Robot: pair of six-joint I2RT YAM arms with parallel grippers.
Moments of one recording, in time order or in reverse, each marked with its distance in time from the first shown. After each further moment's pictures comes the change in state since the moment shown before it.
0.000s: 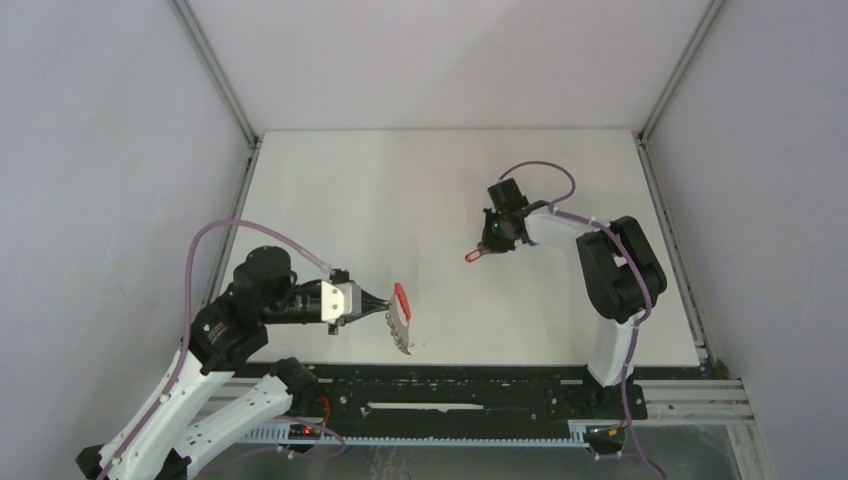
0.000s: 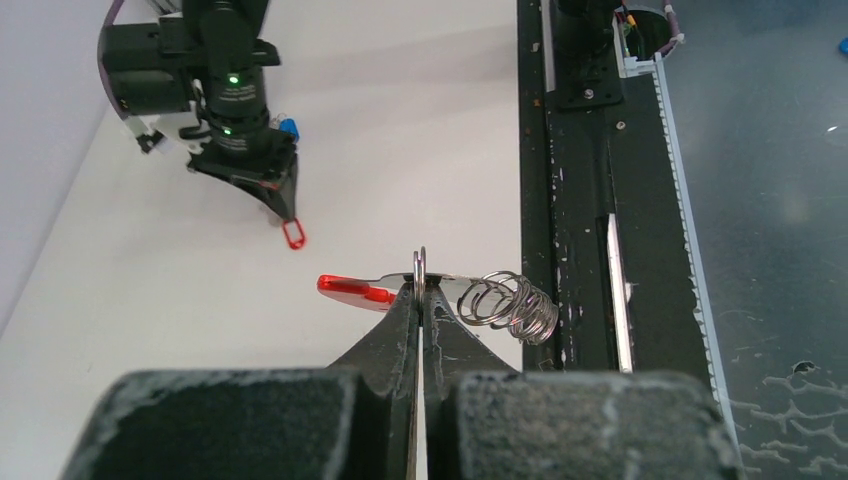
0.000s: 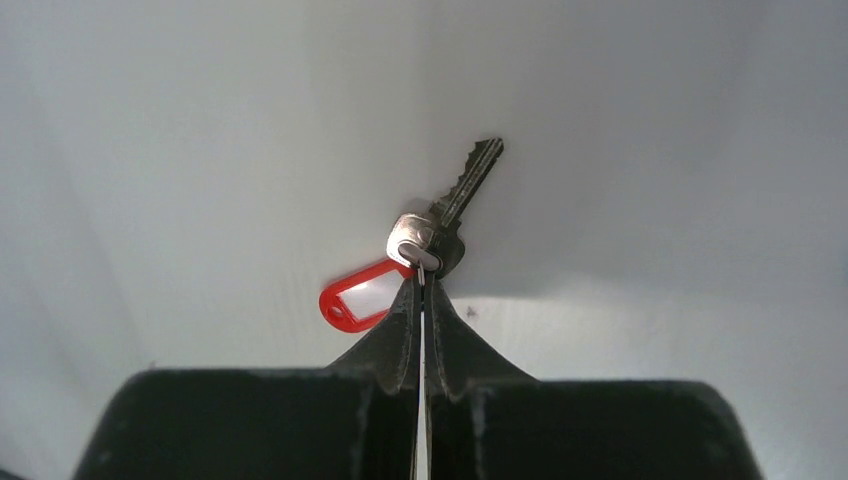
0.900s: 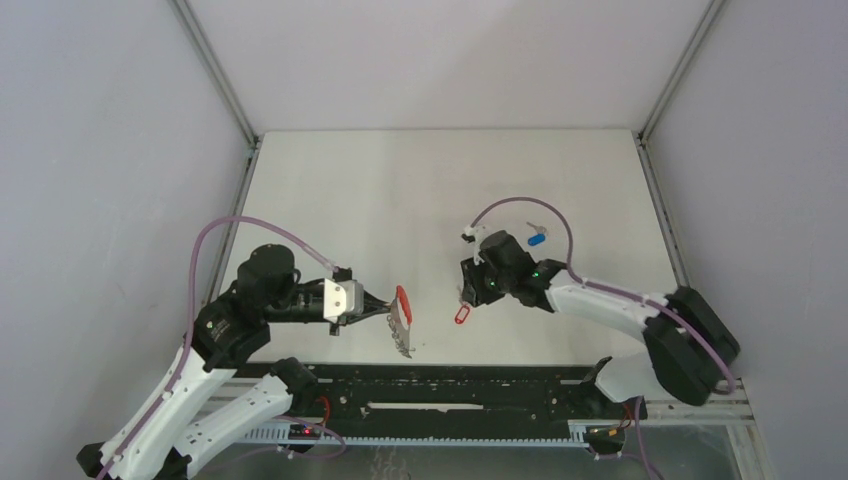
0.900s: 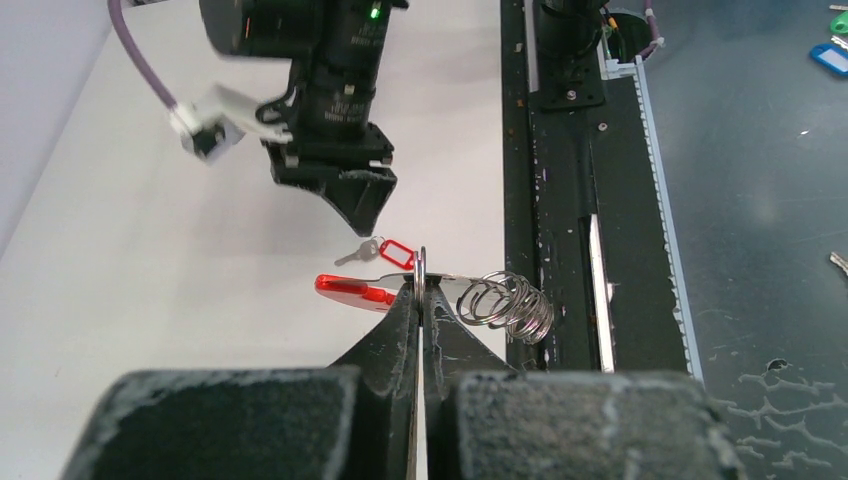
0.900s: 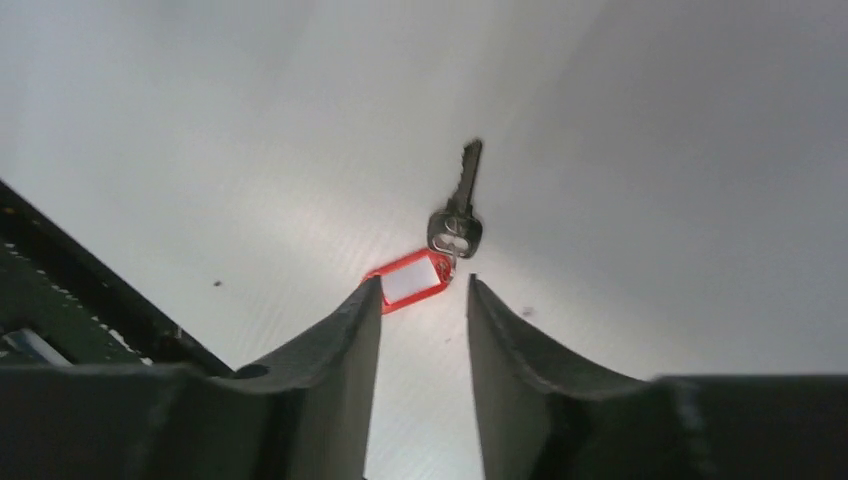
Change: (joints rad) left arm 0.000 0.016 0.000 -0.008 0.022 -0.021; right arm 0.364 -0.501 -0.470 0.137 -0.020 -0.209
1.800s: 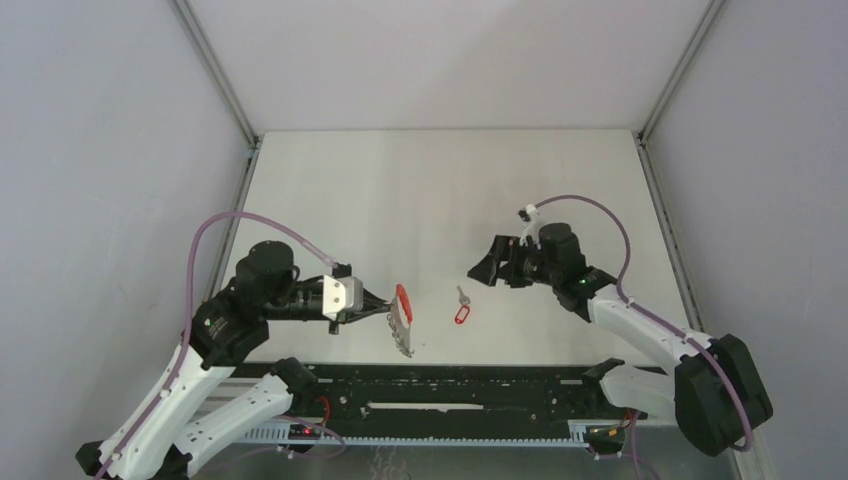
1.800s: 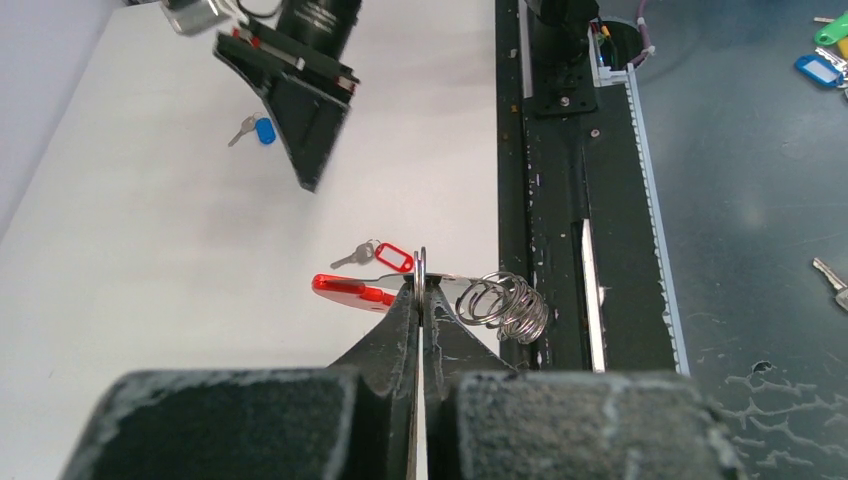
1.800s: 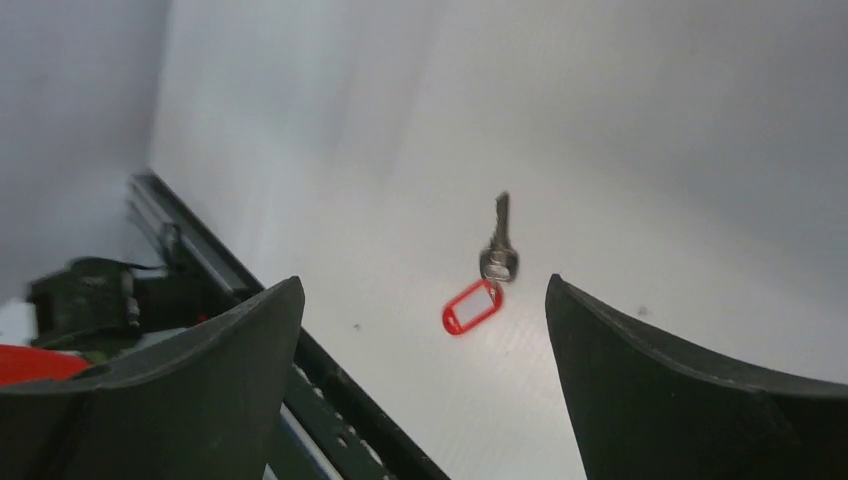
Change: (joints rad) left arm 0.000 0.021 0.036 -0.017 0.008 -0.015; right arm -0.326 -0.304 -0.201 0.270 -0.335 0.278
